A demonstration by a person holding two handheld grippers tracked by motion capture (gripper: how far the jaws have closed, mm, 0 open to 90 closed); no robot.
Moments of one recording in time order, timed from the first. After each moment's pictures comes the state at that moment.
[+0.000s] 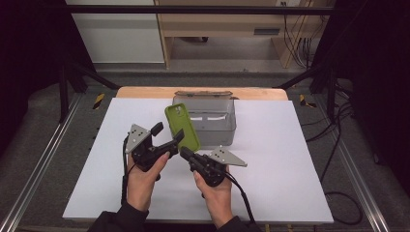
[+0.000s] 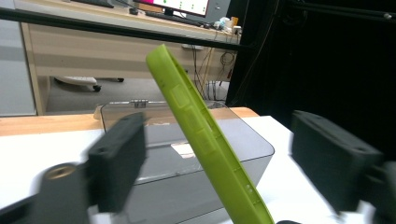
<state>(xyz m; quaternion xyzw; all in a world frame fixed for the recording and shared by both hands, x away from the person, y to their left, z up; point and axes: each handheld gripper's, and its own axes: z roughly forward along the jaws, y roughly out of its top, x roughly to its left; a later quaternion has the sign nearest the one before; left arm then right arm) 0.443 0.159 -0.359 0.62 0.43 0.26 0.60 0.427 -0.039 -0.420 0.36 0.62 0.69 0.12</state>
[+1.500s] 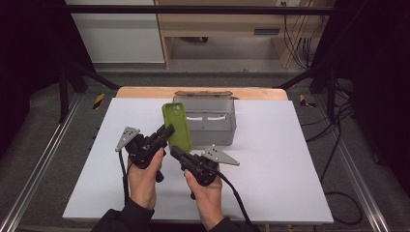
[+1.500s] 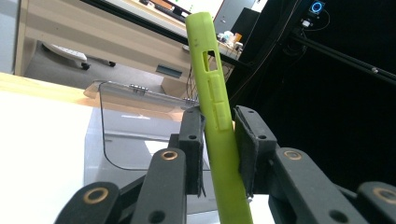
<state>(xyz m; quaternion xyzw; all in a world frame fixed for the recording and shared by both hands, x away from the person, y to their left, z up) 0.448 0.172 -0.372 0.55 0.50 0.18 0.64 0.427 -0.017 -0.417 0.37 0.60 0.71 0.08</state>
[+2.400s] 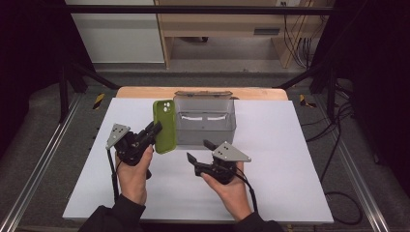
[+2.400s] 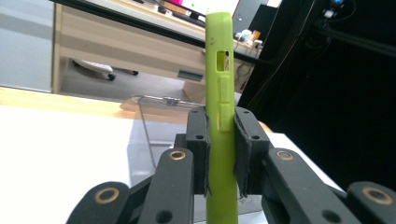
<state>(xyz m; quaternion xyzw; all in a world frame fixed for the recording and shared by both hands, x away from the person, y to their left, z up) 0.452 0.196 -0.360 0.57 0.49 0.25 0.61 0.439 -0.072 -0.418 0.33 0.71 0.58 0.23</state>
